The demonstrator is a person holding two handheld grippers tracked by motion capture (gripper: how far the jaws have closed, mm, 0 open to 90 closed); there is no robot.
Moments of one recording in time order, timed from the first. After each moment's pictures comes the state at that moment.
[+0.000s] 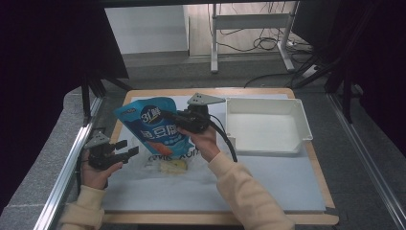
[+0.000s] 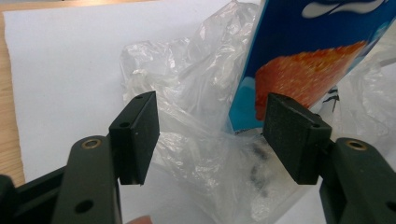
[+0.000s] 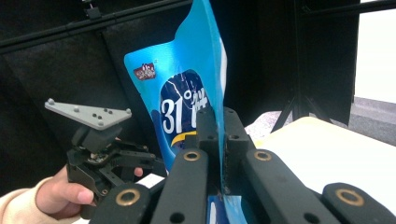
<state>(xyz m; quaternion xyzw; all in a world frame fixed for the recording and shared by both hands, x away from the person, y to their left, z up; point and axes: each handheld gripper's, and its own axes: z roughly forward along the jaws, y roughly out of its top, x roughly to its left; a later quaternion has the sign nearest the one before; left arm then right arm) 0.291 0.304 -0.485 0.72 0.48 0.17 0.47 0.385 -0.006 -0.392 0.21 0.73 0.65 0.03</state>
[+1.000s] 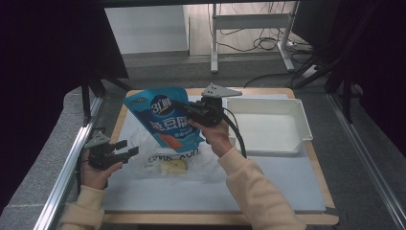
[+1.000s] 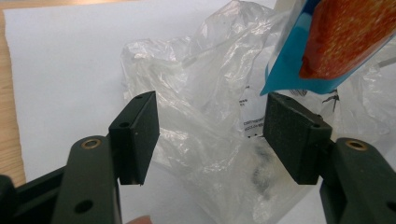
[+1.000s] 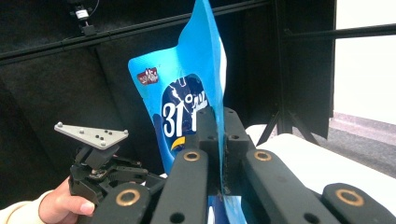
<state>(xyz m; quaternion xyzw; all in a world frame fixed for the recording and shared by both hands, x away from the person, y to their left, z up) 0.292 0.304 -0.485 0.72 0.49 0.17 0.47 0.382 -0.039 -0.359 0.22 0.71 0.66 0.06</state>
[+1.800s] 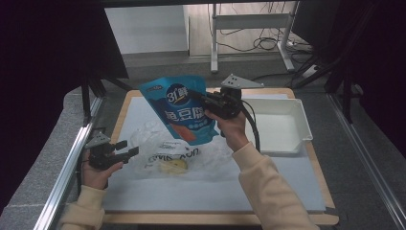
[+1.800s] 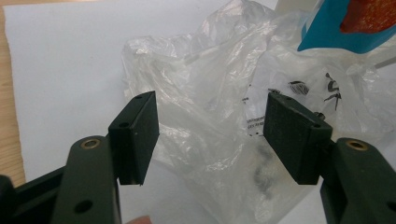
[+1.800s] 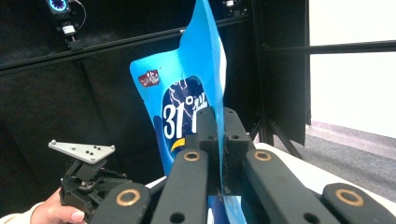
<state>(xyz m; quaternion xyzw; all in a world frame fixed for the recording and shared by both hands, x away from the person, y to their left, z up) 0.292 0.304 -0.487 0.72 0.49 0.16 0.46 0.387 -0.080 -0.333 0.23 0.70 0.67 0.10</state>
